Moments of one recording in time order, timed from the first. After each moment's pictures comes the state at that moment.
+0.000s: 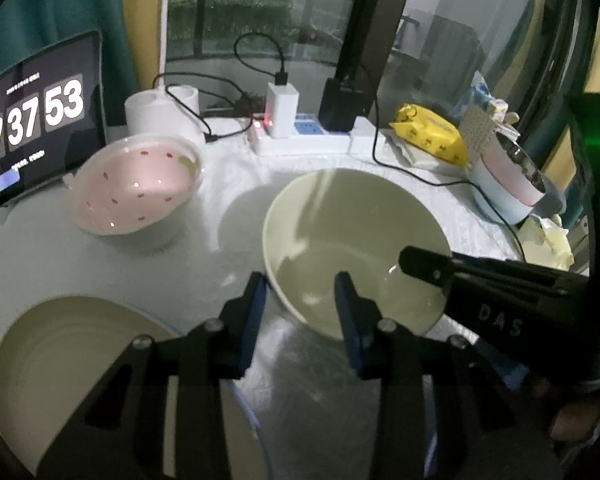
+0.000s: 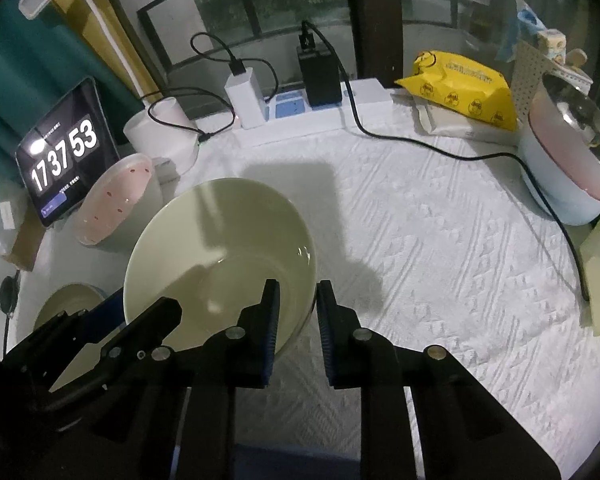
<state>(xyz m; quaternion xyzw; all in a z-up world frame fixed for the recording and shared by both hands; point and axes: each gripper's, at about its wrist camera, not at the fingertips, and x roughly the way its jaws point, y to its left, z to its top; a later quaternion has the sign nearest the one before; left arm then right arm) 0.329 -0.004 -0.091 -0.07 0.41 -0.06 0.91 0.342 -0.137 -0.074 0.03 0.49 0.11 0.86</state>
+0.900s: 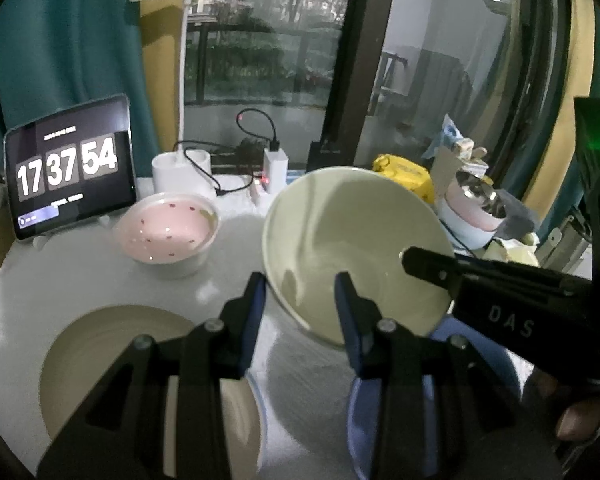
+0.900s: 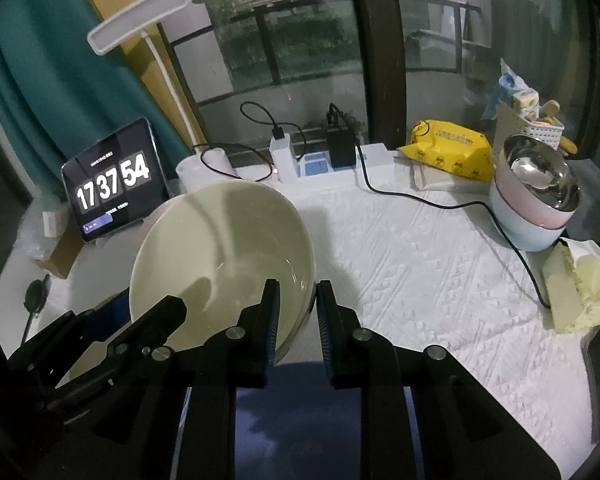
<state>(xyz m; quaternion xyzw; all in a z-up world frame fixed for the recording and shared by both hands) 0.268 -0.004 -0.029 -0.07 0.34 -0.06 0.94 0.283 -0.137 -0.008 0.02 0.41 0.13 0.90</state>
